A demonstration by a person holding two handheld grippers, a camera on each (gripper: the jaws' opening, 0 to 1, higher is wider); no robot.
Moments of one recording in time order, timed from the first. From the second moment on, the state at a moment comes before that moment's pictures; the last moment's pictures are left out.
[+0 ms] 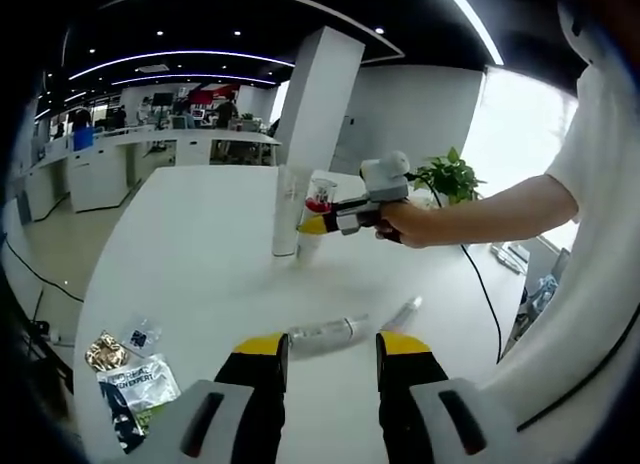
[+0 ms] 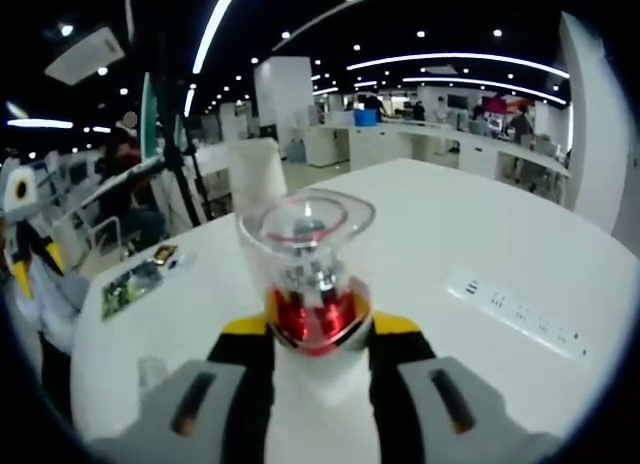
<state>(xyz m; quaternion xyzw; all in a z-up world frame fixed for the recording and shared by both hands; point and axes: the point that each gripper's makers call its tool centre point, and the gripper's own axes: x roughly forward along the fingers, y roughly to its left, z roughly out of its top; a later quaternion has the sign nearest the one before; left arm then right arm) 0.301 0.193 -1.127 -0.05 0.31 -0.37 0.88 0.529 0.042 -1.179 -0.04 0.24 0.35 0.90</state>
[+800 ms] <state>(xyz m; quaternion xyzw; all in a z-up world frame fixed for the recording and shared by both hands) 0.297 0.198 -1.126 -0.05 0.30 -0.36 0.88 0.524 0.047 -1.182 -0.04 0.25 0.35 0.90</state>
